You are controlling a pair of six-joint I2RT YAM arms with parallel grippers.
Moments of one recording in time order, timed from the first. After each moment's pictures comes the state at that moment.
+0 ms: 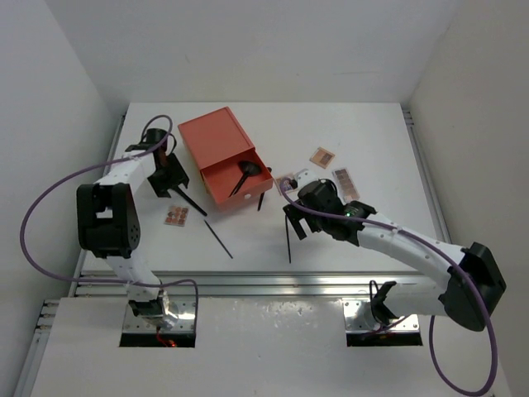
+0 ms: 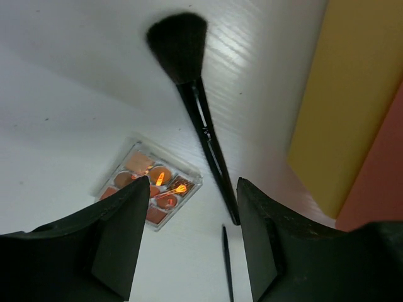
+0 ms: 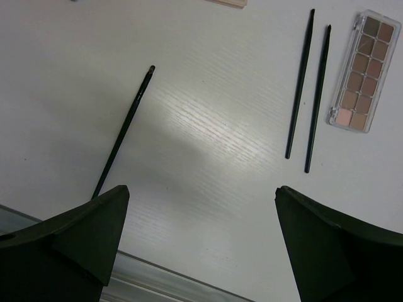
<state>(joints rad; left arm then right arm) 0.04 1.76 1.28 -0.68 -0.05 -0.53 0.79 1.26 0.83 -0.47 0.36 0.11</state>
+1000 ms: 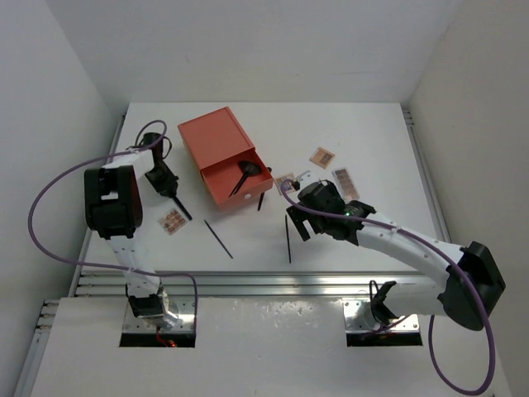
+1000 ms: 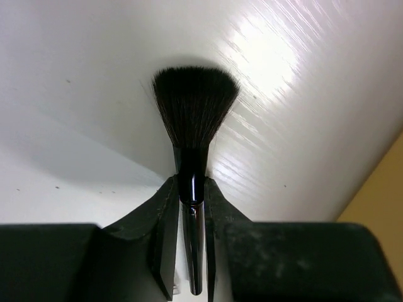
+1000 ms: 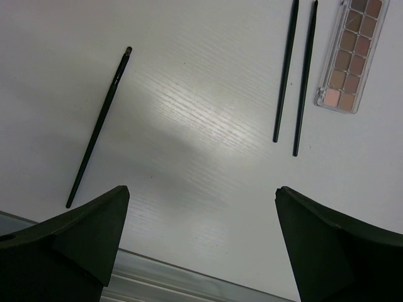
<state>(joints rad) 0.11 1.98 1.35 -0.62 -0.10 -0.59 0.79 1.27 0.83 -0.53 0.40 0.13</state>
